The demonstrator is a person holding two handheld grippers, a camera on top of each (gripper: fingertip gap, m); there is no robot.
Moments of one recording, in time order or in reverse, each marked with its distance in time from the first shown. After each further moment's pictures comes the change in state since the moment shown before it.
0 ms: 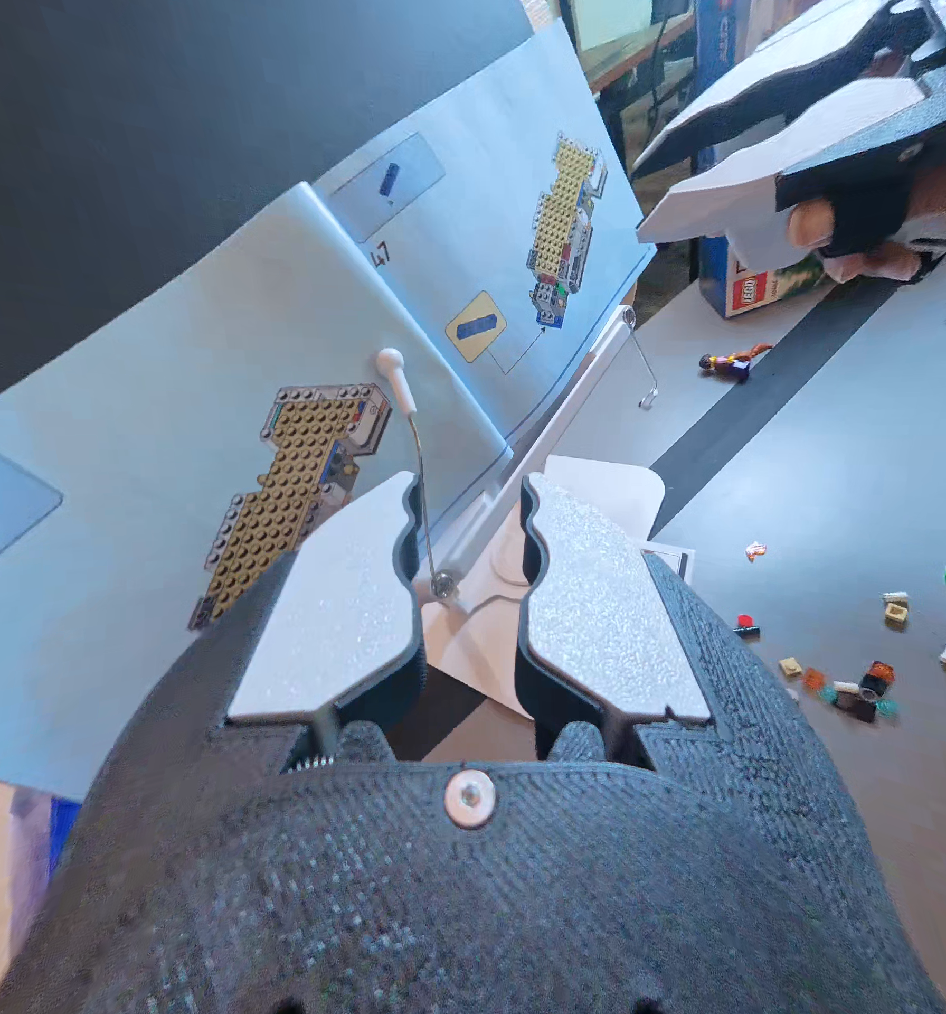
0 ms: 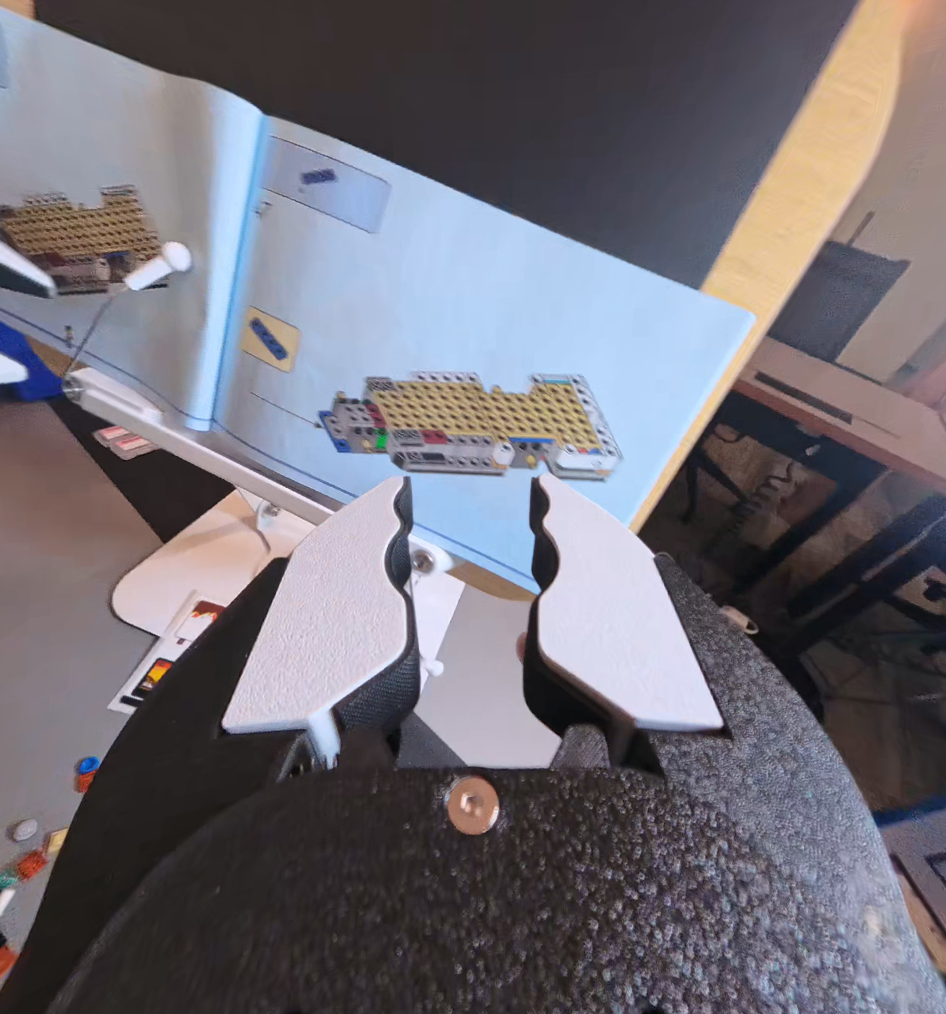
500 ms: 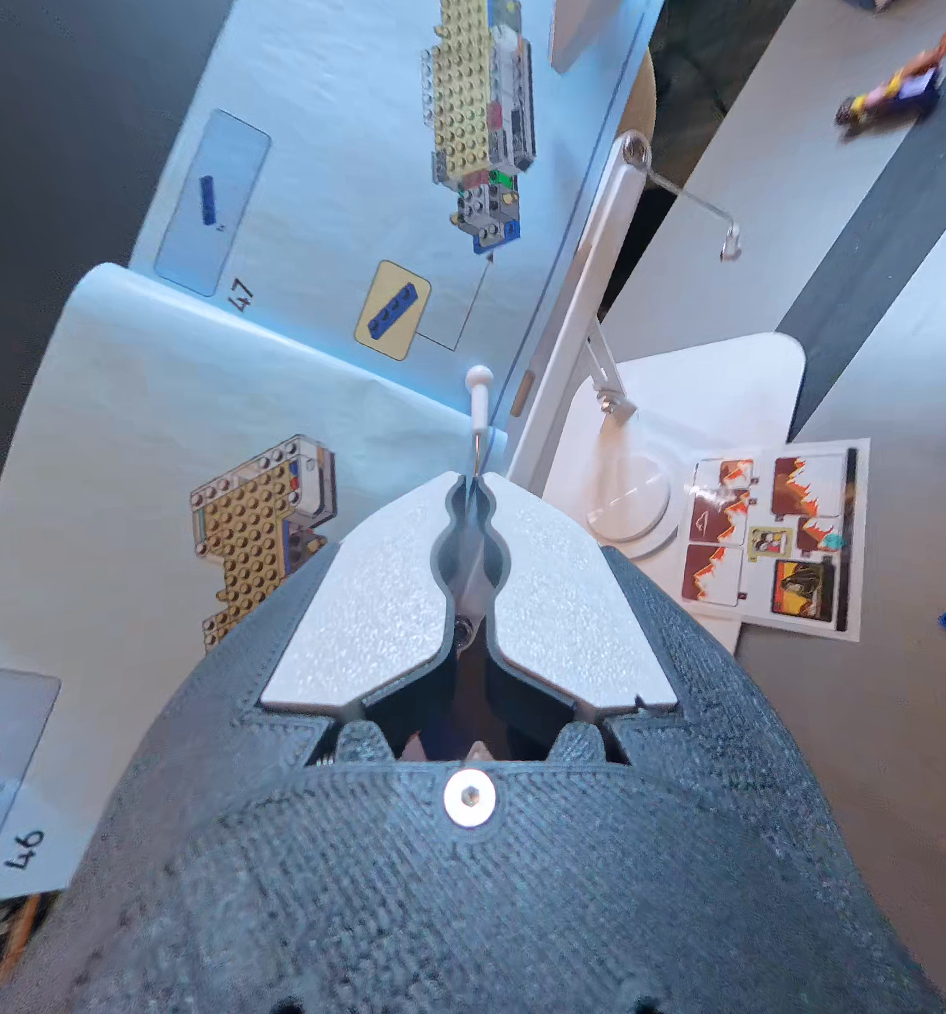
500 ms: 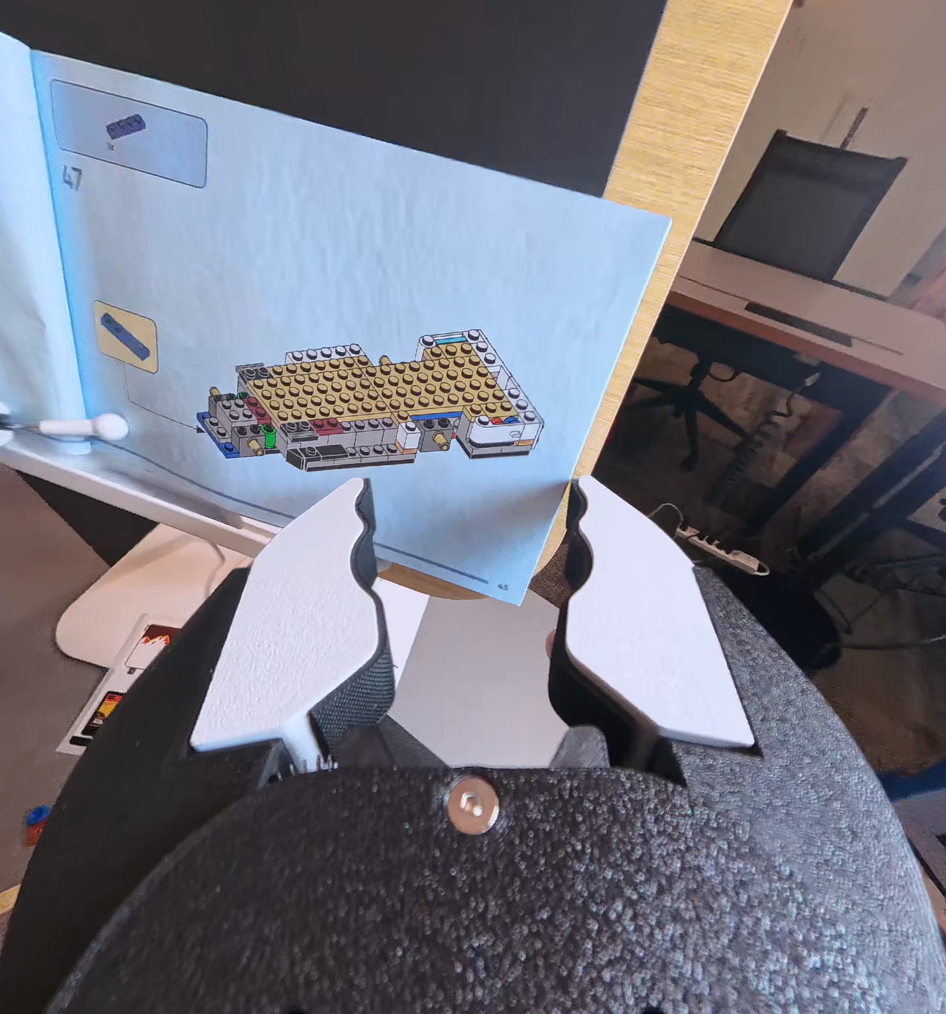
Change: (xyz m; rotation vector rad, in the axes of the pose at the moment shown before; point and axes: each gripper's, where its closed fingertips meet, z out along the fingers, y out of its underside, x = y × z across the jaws) left arm 0.008 0.016 0.038 -0.178 -0.133 0.464; right arm 0.032 0.017 0.021 -0.069 0.042 0.099
